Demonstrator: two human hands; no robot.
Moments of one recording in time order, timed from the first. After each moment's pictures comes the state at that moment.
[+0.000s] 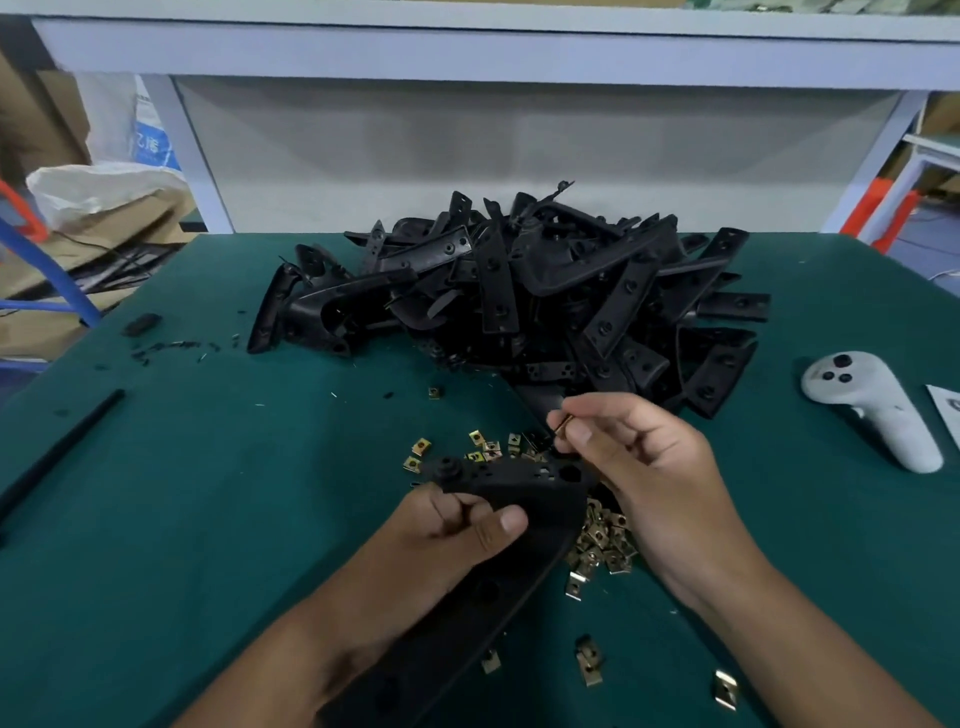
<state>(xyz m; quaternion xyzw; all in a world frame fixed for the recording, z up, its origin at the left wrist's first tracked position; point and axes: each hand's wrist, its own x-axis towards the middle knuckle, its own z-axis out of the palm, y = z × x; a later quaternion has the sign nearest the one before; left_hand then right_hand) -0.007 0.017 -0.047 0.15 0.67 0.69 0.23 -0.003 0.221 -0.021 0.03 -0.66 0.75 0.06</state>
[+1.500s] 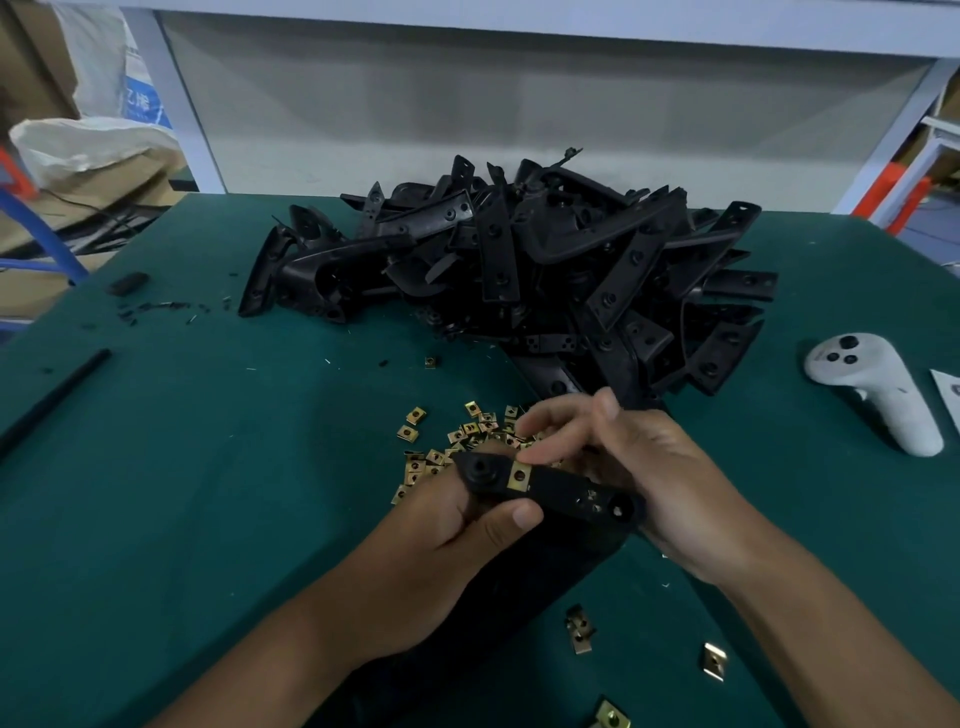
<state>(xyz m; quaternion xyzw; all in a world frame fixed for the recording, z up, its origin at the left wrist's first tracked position) 0.002 0.030 -0.051 0.29 0.66 0.66 0.17 -0.006 0.239 -0.025 0.16 -0.72 0.66 -0.09</state>
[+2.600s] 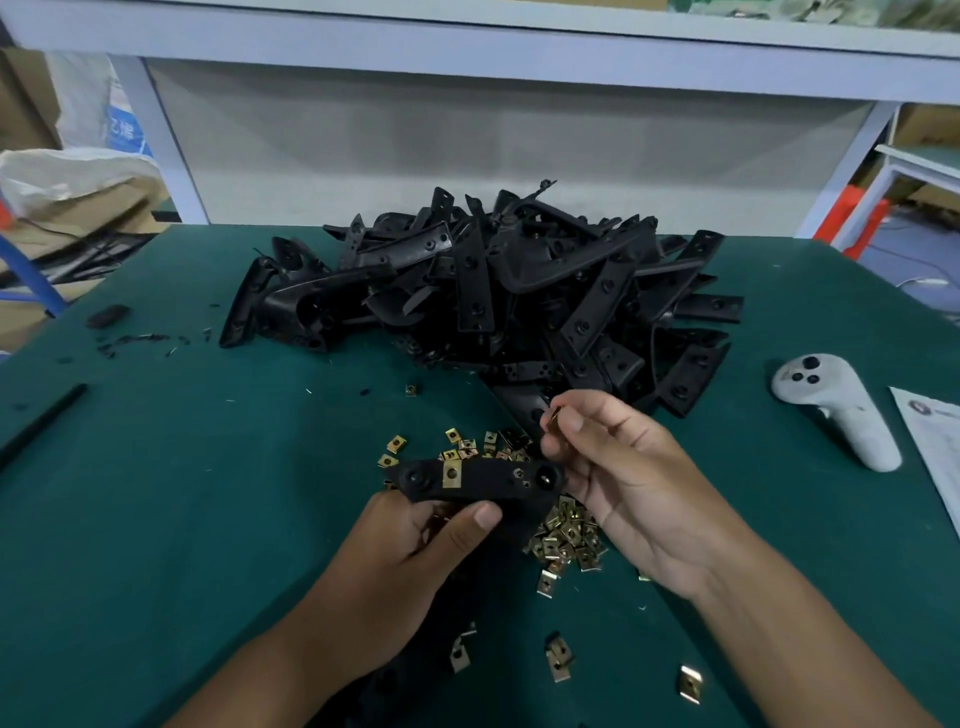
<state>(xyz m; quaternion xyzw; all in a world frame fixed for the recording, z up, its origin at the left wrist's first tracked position) 0.004 0.030 -0.041 0.28 0.77 0.57 0.00 -0.010 0.235 -0.015 0.00 -0.54 0.84 -0.08</state>
